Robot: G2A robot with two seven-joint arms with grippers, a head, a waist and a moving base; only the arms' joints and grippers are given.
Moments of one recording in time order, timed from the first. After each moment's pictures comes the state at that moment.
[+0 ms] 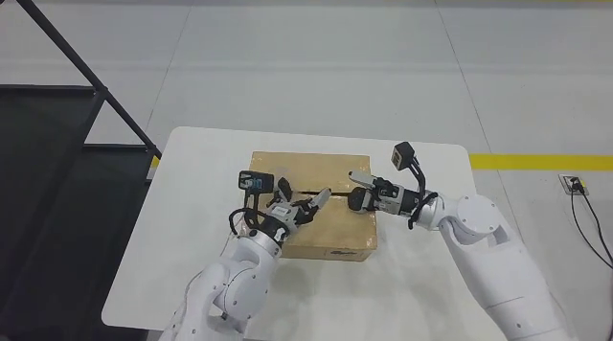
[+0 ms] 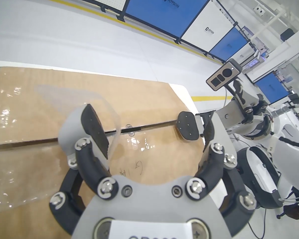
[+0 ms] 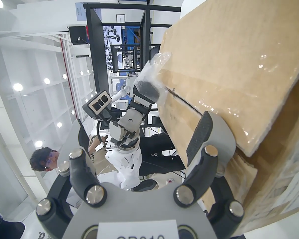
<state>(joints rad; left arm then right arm) 1.11 -1.35 -1.12 -1.73 0.87 0.05 -0.26 -0.76 -1.19 1.18 -1.23 0.37 -0.10 0.98</state>
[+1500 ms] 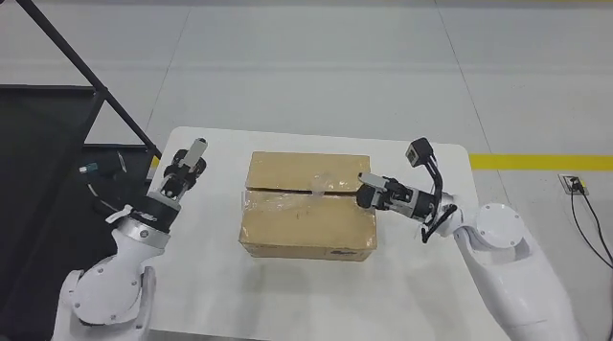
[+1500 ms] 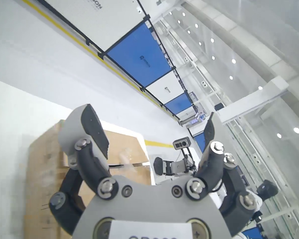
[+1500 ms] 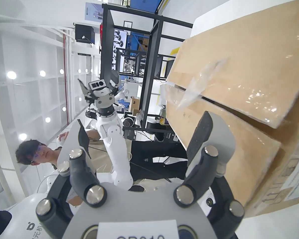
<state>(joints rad) 1.24 -1.32 -1.73 -1.93 0.18 -0.05 -0.49 -0.84 -1.15 1.25 -1.46 0.29 -0.08 0.94</state>
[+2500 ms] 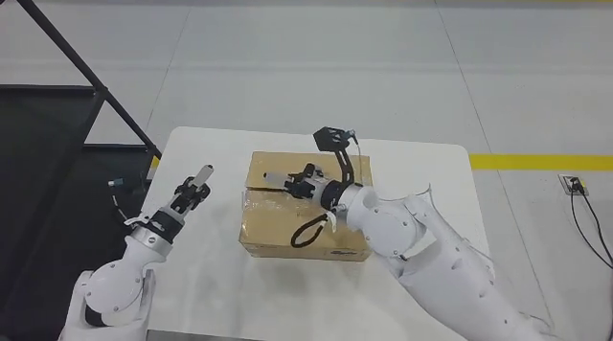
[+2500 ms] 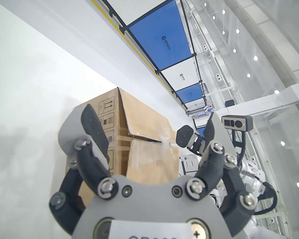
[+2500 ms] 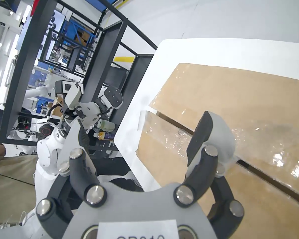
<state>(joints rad) 1.24 -1.29 -1.69 -1.72 0.17 -0.15 -0.54 -0.63 -1.27 0.83 -1.60 -0.22 0.24 0.50</state>
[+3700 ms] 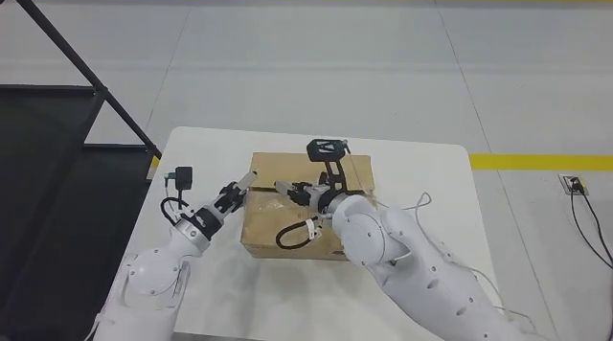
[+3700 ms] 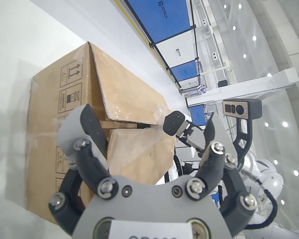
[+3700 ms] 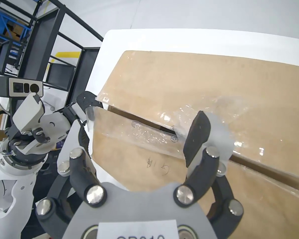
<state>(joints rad) 1.14 -1.28 -1.50 -1.60 0.14 -0.12 -0.56 -0.64 -1.31 0.77 -1.62 -0.58 0.52 0.61</state>
